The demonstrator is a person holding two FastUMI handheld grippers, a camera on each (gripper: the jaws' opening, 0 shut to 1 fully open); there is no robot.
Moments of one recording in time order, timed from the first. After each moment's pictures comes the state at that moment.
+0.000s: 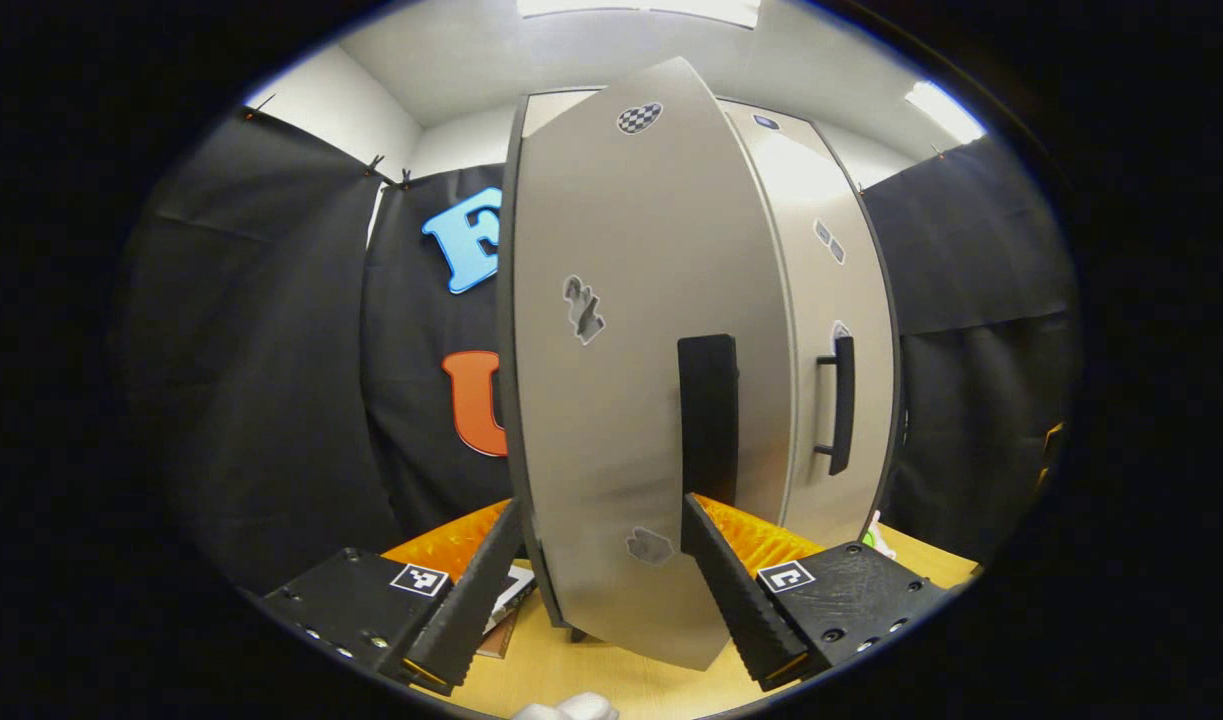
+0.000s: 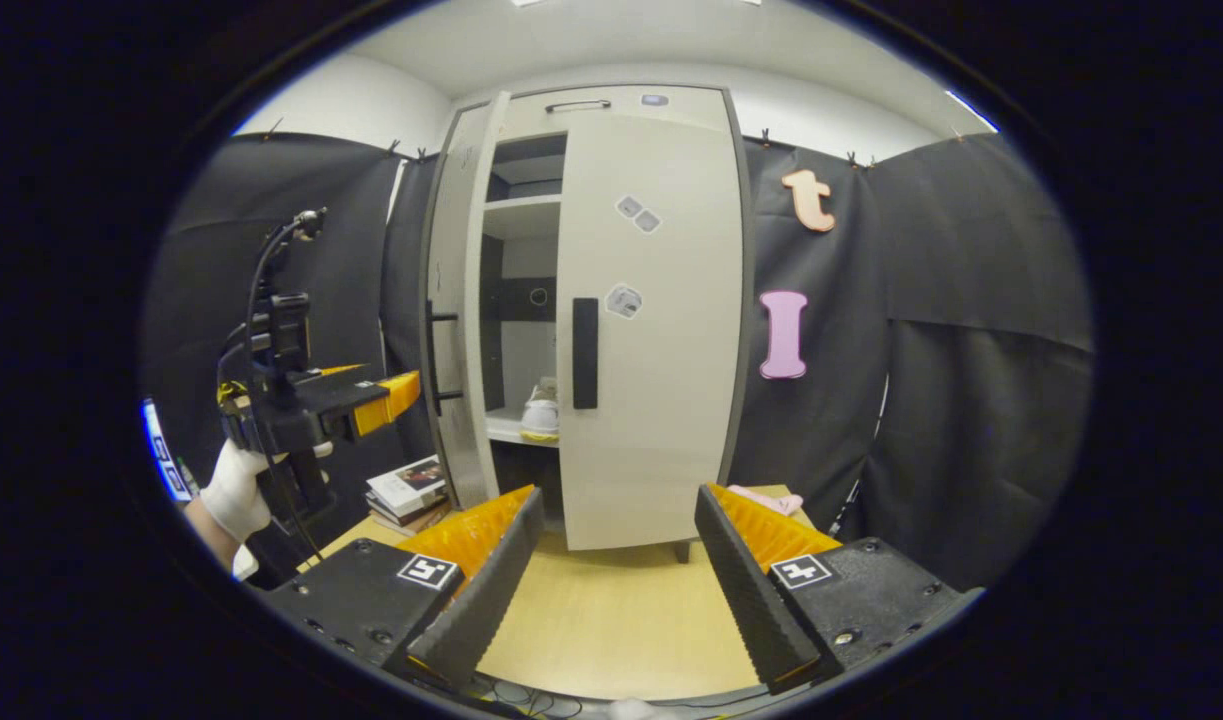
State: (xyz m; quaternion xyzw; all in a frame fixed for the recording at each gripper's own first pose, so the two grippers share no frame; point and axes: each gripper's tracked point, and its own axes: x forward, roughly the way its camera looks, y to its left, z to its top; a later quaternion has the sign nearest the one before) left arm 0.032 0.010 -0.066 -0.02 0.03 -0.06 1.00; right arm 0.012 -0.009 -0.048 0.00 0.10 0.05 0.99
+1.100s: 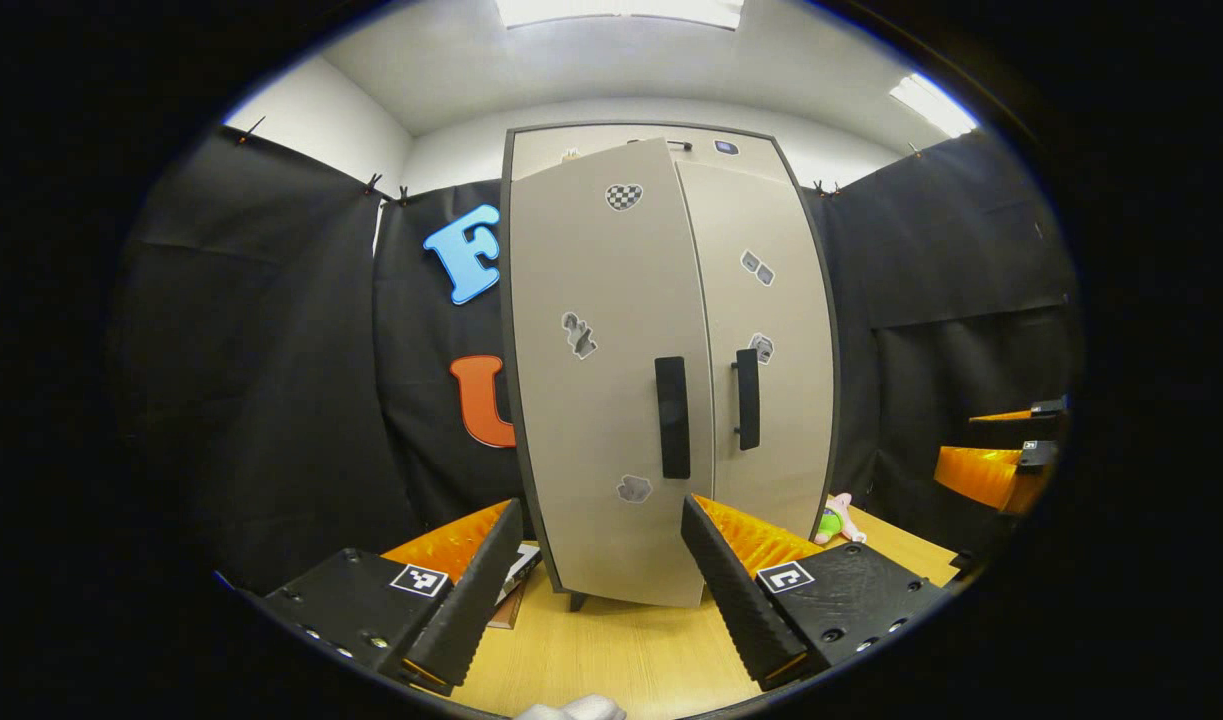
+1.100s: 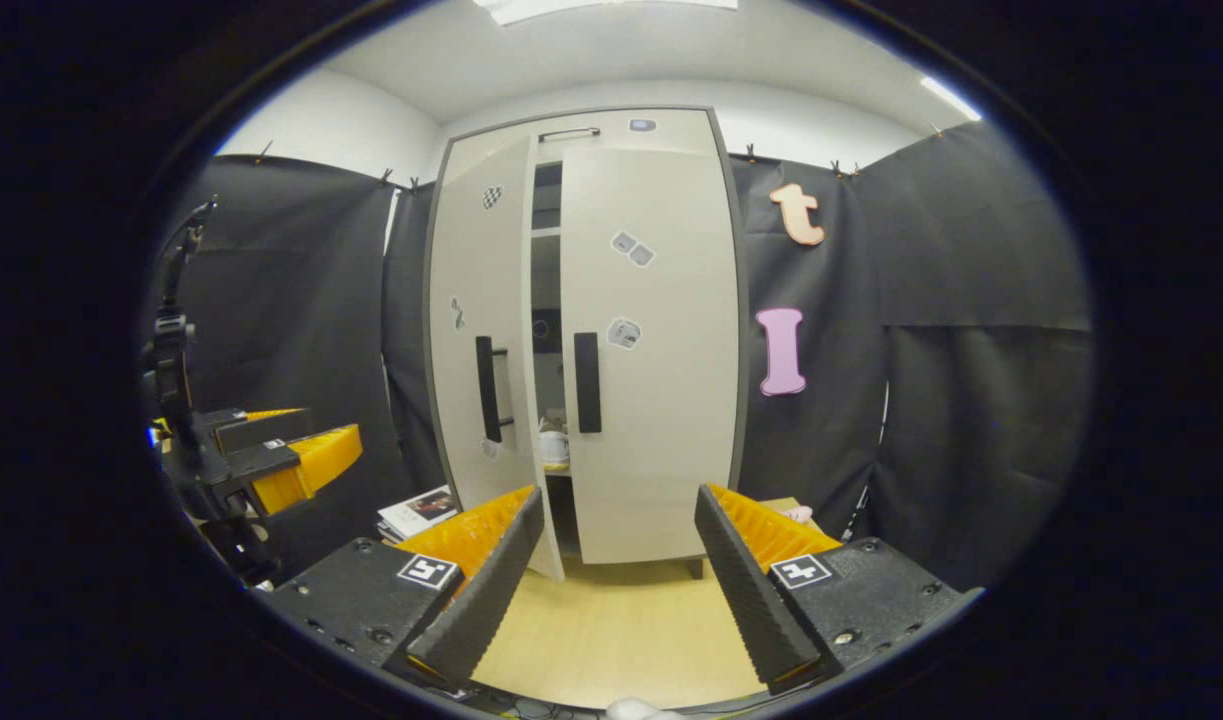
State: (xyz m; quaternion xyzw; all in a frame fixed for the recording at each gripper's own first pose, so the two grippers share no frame) left arm -0.086 0.015 -0.040 -0.01 0.04 -0.05 1.00; right arm 0.005 0.010 -0.024 0.03 0.05 0.05 1.00
